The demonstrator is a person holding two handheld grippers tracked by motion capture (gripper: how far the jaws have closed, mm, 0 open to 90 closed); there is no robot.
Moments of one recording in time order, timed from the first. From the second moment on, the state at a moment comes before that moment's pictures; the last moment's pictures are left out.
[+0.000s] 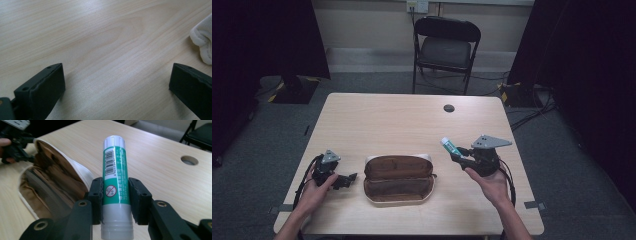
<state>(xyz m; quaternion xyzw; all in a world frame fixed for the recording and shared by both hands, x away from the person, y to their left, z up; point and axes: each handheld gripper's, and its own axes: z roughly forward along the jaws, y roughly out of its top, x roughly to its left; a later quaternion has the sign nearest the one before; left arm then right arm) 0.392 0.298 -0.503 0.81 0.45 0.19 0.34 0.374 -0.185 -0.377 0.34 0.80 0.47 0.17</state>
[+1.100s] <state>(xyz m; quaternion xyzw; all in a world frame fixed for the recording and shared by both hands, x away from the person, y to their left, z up) 0.392 0.298 -0.503 0.81 0.45 0.19 0.34 0.360 -0.040 -0.416 0.19 0.88 0.43 0.07</state>
